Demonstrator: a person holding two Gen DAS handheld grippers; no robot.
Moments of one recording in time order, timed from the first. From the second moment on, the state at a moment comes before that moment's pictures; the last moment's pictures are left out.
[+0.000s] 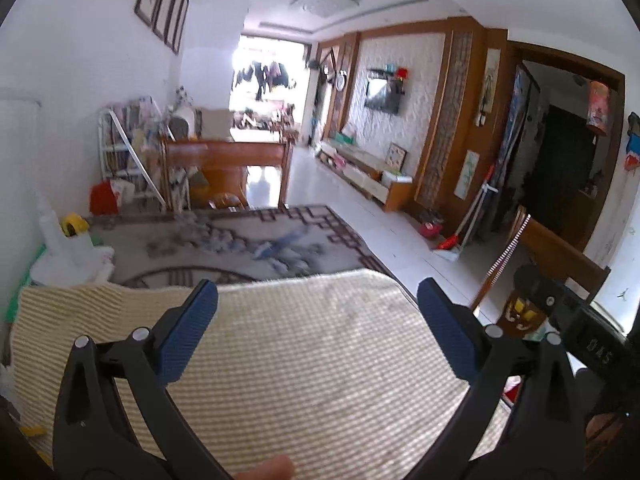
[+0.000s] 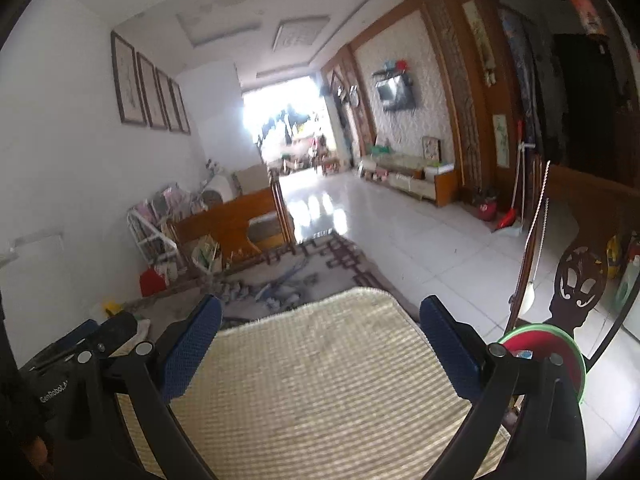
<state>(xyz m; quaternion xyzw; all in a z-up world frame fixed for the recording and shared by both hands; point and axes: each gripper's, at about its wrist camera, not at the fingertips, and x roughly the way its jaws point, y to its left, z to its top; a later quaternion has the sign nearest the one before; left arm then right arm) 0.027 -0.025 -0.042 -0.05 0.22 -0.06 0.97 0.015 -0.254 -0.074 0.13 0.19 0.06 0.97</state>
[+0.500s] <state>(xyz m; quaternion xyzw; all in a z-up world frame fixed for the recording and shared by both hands) 0.009 -0.006 -0.039 -0.03 0.20 -0.02 0.98 -0.006 -0.247 -0.077 0.14 0.19 0.03 0.97</state>
